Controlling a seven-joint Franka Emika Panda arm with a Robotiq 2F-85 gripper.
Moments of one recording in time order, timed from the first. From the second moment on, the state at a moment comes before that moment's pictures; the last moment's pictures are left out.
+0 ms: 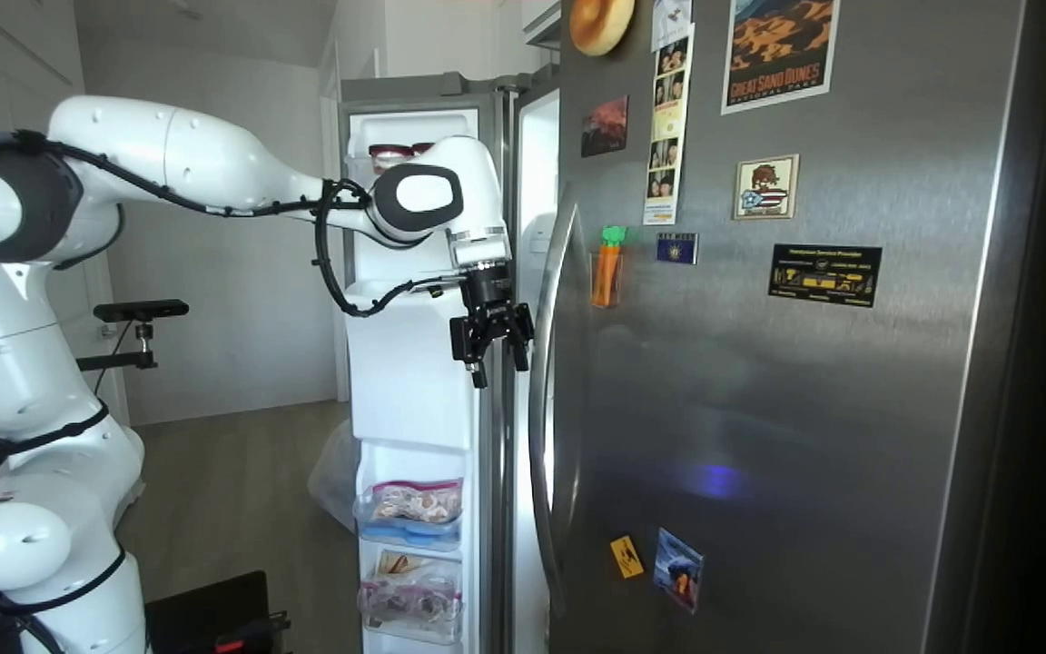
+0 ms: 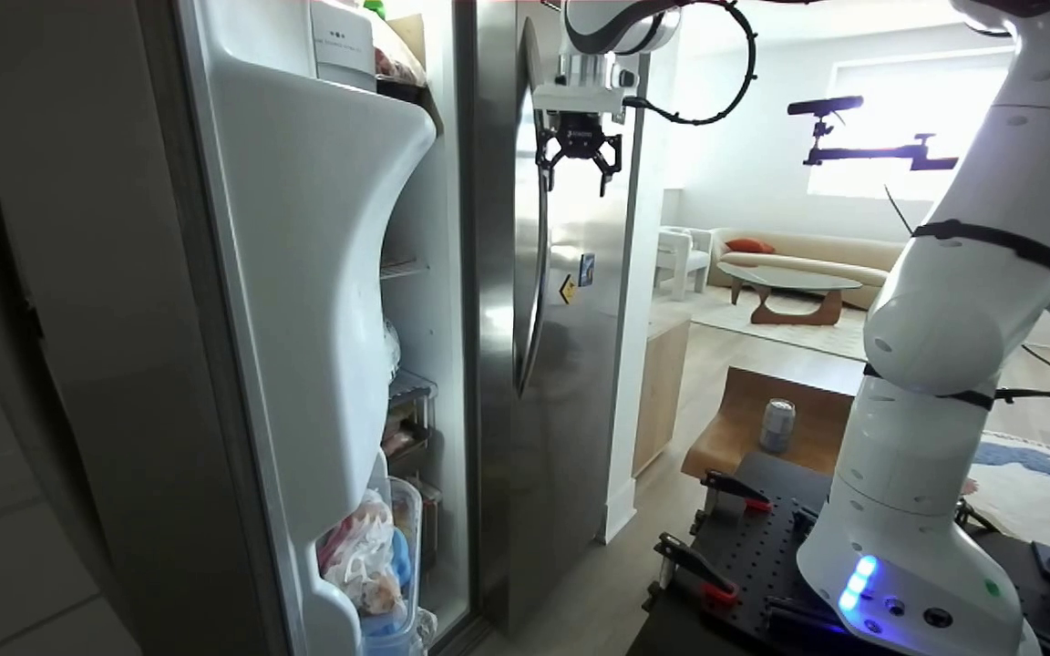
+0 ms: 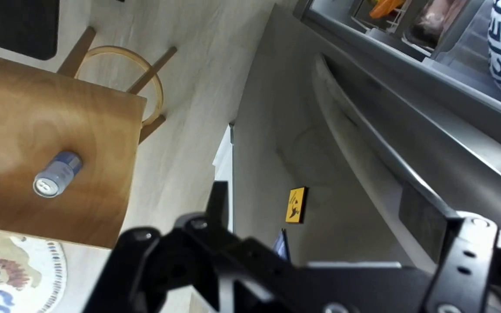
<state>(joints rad) -0.16 -0.21 -0.02 -1.93 -0.17 1.88 1.09</state>
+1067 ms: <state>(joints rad) -0.15 -0.23 -0.10 -1.92 -0.08 1.73 0.77</state>
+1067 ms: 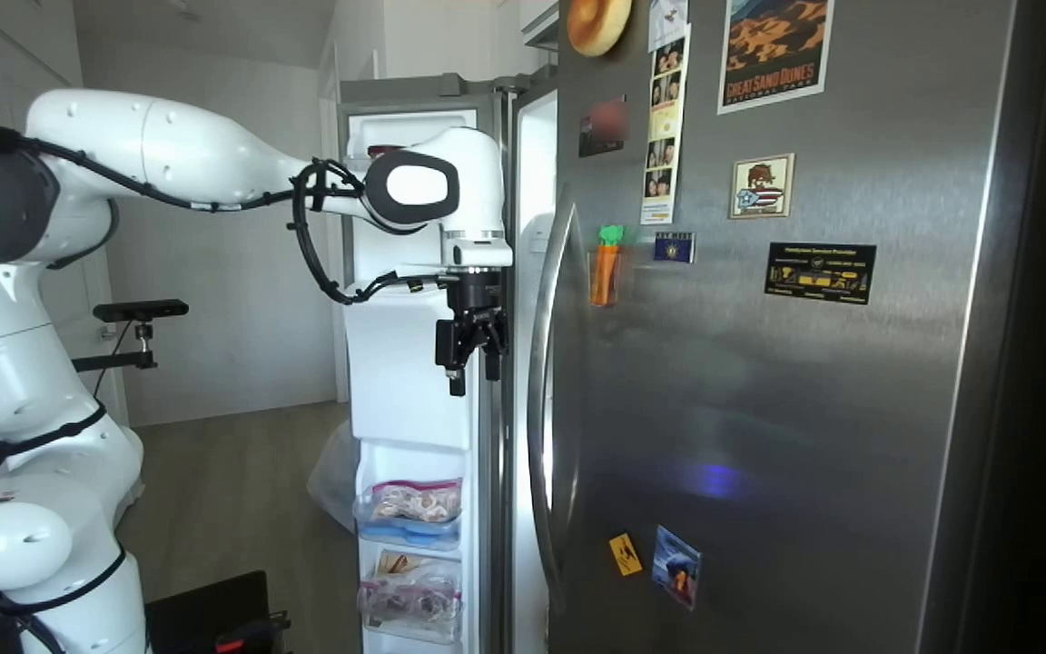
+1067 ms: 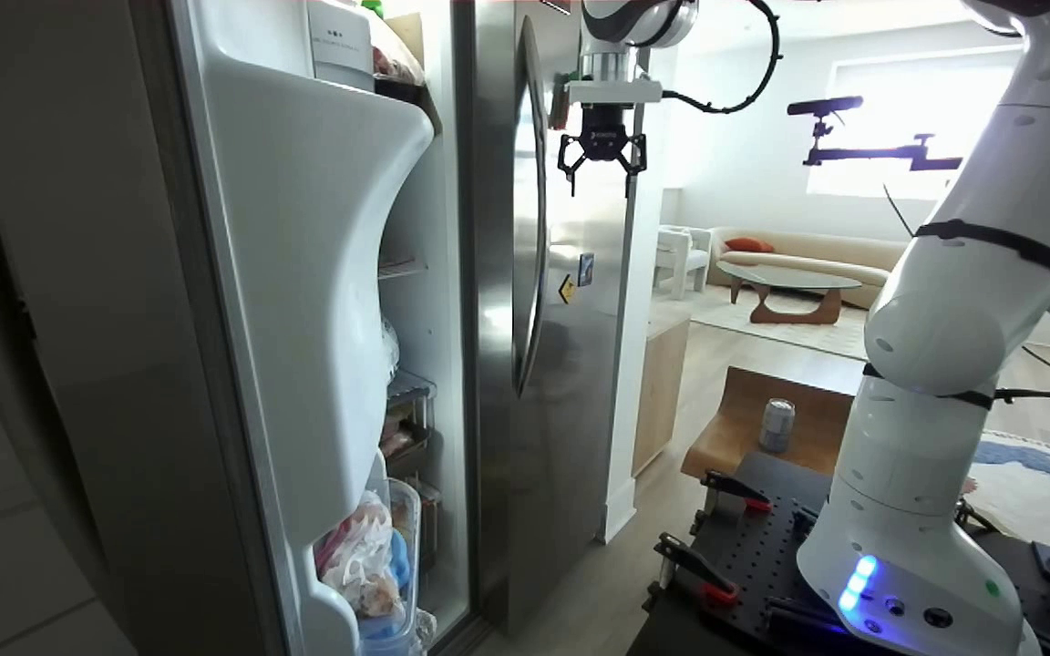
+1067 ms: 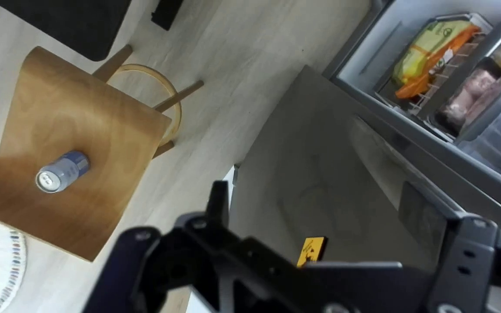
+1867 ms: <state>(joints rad) -0.24 -0.29 -0.14 -1.93 -0.10 1.69 0.81</state>
